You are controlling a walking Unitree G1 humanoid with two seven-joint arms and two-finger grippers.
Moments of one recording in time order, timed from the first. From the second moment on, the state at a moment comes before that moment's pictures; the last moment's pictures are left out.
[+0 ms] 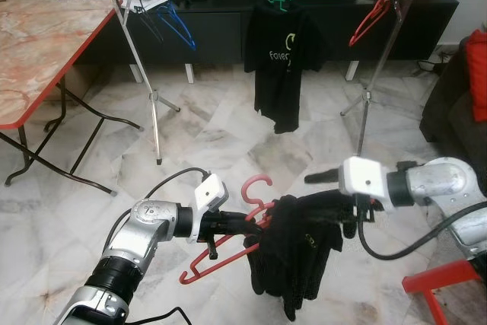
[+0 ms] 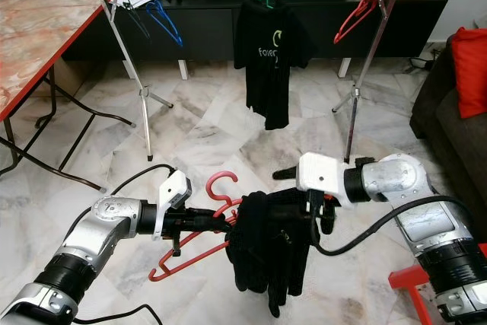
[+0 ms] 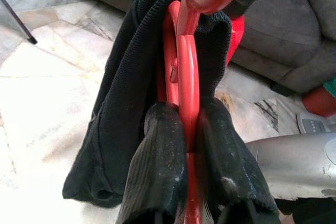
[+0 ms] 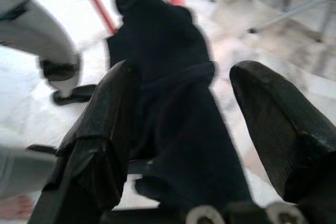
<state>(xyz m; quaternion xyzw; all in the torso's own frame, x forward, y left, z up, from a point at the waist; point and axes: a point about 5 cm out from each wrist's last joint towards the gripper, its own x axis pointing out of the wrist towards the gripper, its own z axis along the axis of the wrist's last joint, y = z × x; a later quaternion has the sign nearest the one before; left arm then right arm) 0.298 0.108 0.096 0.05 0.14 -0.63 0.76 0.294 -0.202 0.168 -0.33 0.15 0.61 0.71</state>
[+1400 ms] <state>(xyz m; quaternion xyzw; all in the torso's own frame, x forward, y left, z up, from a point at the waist) 0.297 0.108 0.104 0.08 0.14 -0.65 0.75 0.316 -0.175 0.137 -0.34 0.16 0.63 0.68</state>
